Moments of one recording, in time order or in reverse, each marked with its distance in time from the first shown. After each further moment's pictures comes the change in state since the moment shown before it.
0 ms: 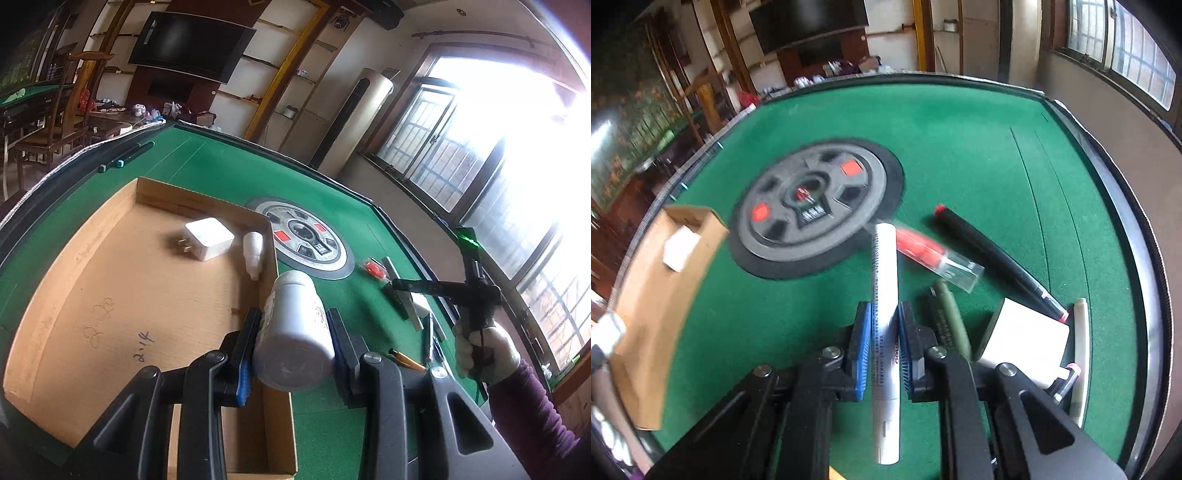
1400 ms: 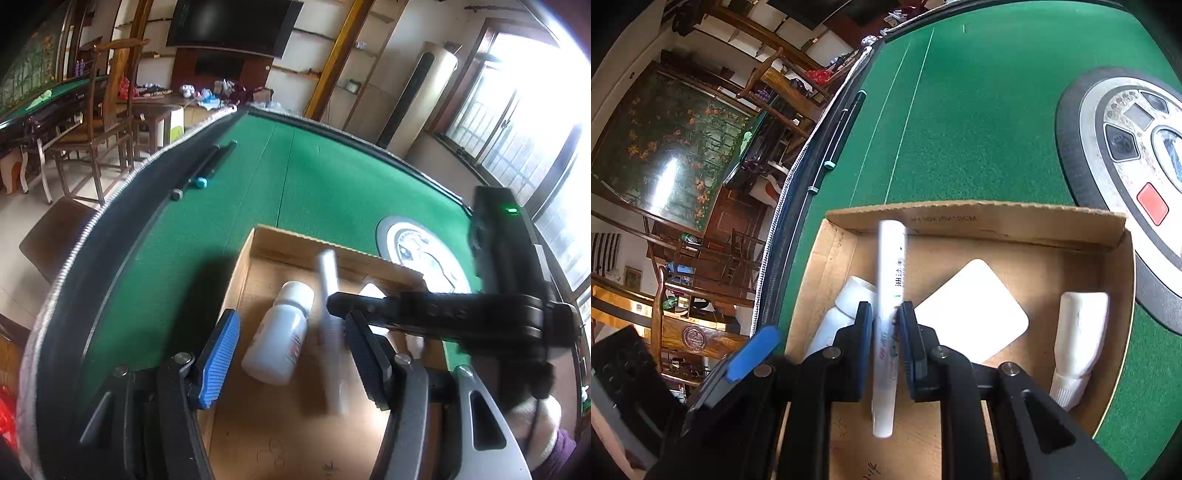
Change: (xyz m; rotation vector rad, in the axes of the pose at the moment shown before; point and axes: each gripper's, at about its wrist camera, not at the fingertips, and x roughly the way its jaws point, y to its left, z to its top) left arm 0.052 0.118 0.100 -0.005 0.118 0.247; right arm 0.122 0.265 0.066 0.172 0.230 0.464
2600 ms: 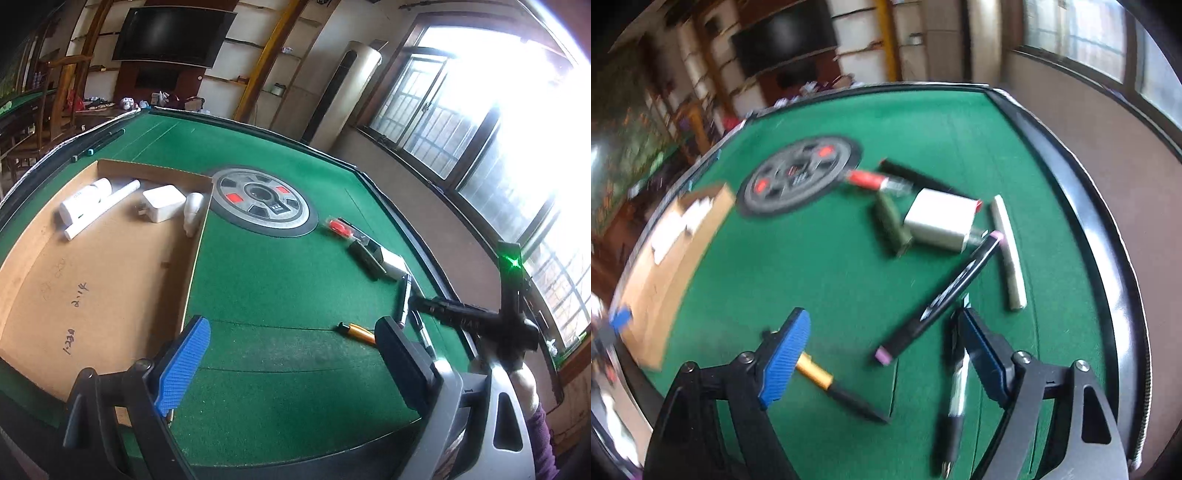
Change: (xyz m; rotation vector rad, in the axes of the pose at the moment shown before) left arm -0.066 -0.189 -0.143 0.081 -0.032 -0.207; right arm -0.275 -0.202 -0.183 -0.148 -0.288 -0.543
